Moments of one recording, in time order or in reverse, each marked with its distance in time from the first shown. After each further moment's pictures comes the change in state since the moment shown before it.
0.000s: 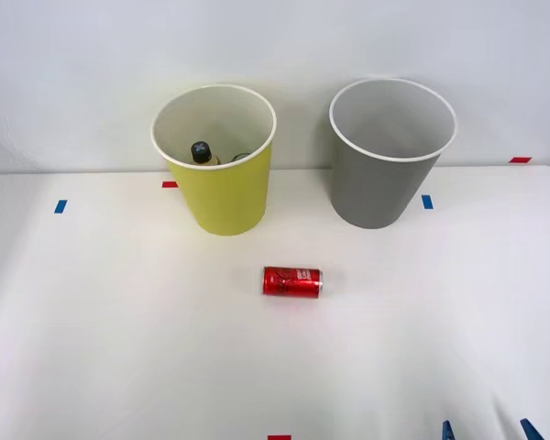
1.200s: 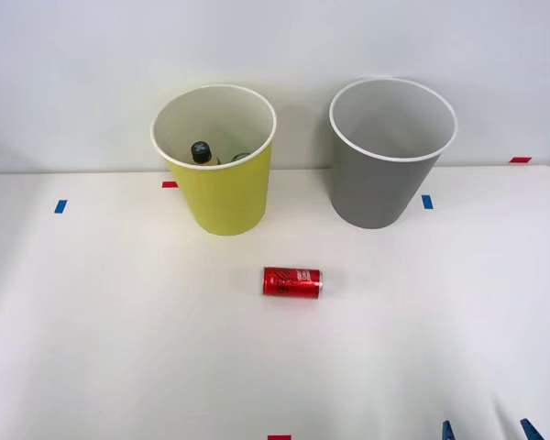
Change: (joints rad) arm 0.000 0.000 0.000 0.000 0.000 0.000 0.000
